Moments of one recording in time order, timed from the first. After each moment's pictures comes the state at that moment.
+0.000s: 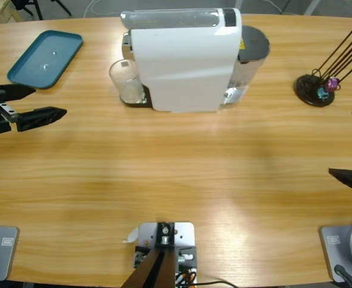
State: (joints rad) arm 0 -0.71 1.16 -0.51 0.00 -0.01 -0.01; arm 1 0.71 0.67 -0.60 0.38 0.15 -0.10
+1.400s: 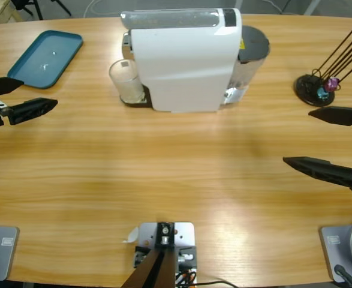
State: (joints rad) arm 0 -0.71 1.12 -0.47 -0.08 0.07 -0.03; arm 1 0.71 0.91 -0.55 0.24 0.15 -0.06
